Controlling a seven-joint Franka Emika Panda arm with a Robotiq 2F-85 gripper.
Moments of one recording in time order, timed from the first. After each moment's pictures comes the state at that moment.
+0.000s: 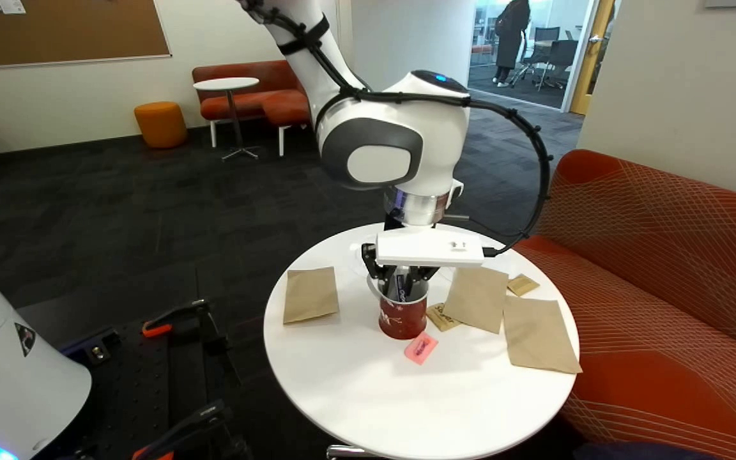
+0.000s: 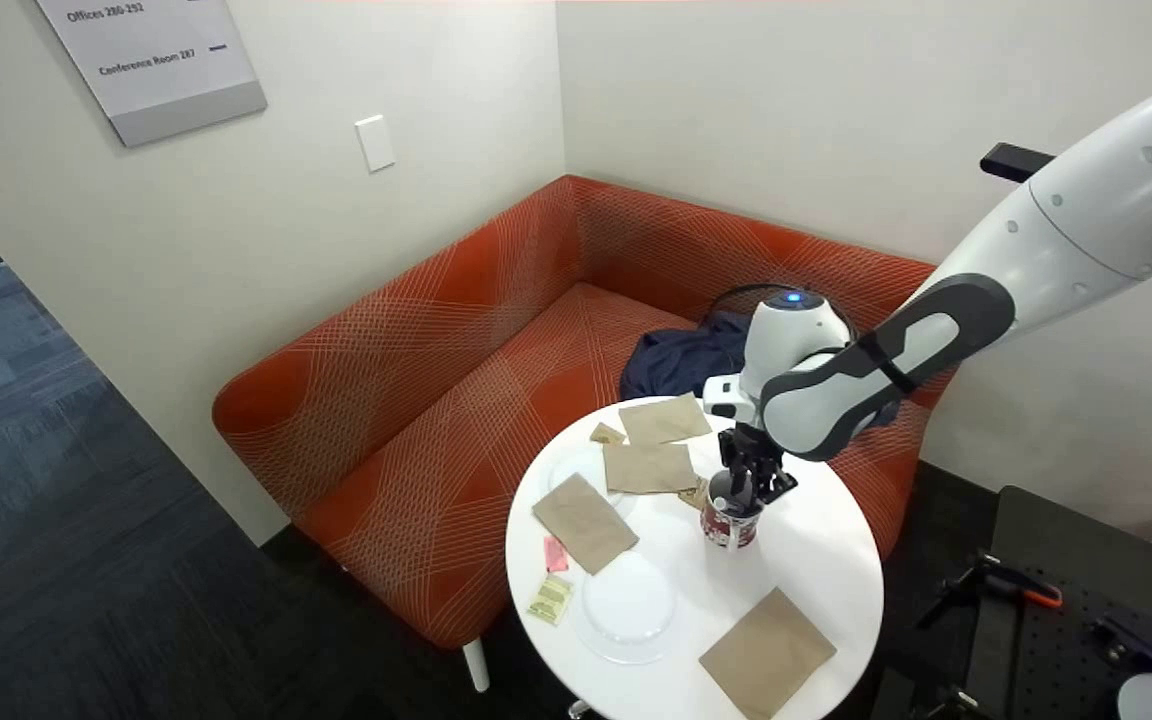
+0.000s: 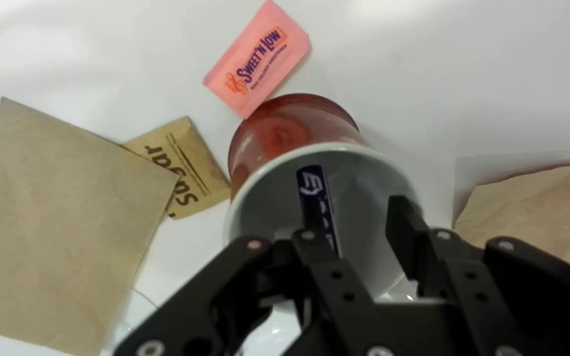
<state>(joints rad) -0.18 0.47 0.08 -2.24 0.18 2.63 -1.42</state>
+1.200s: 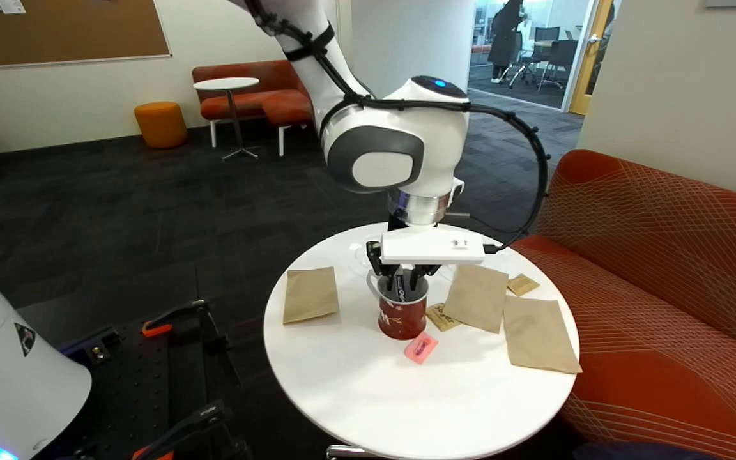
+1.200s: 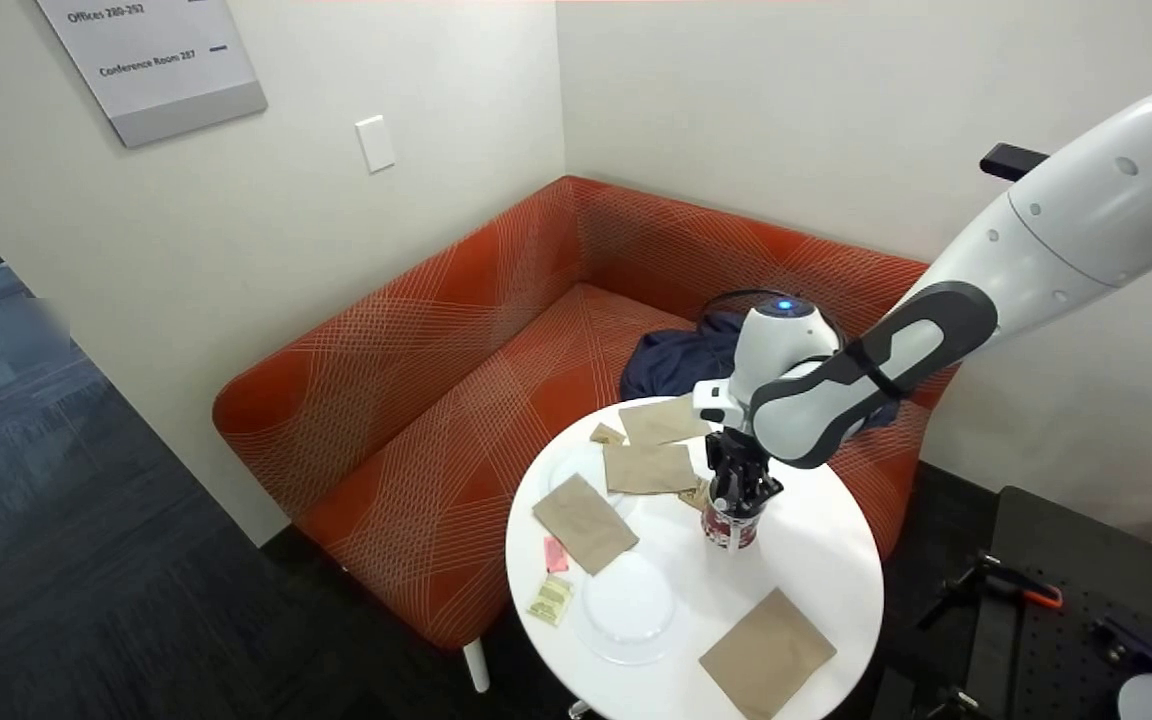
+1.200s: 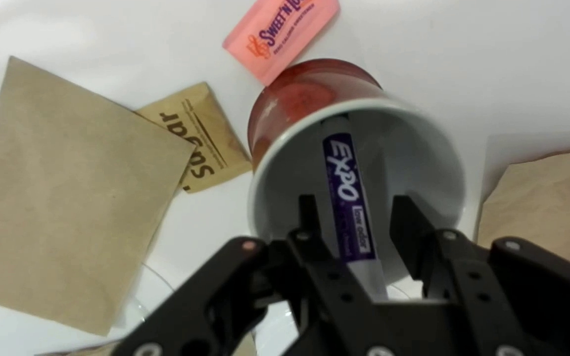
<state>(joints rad) -0.20 0.51 0.13 -2.21 0.18 2.67 -1.41</state>
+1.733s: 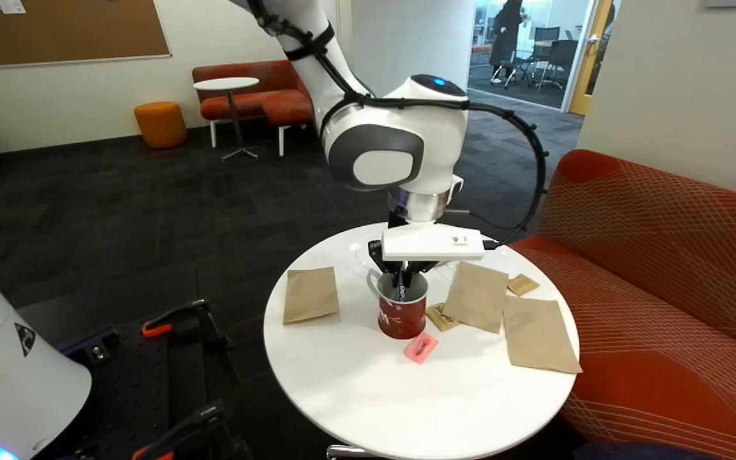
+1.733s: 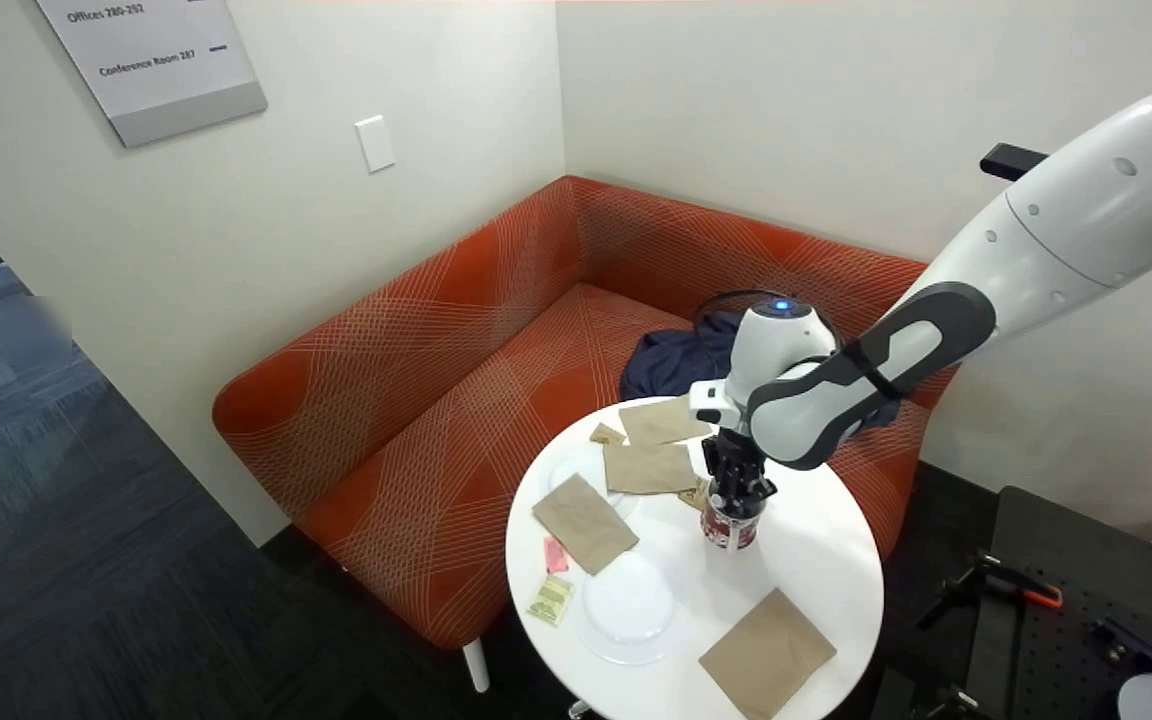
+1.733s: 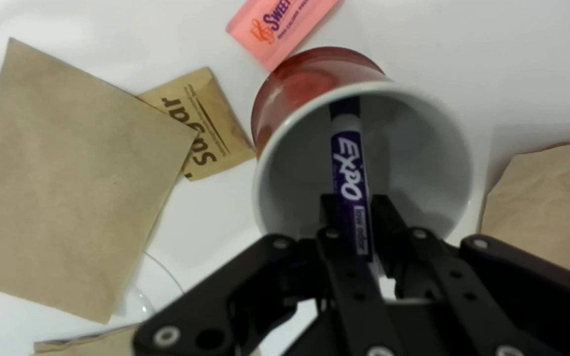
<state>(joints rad) -0.20 0.51 0.14 -2.20 0.17 2.67 -1.41</state>
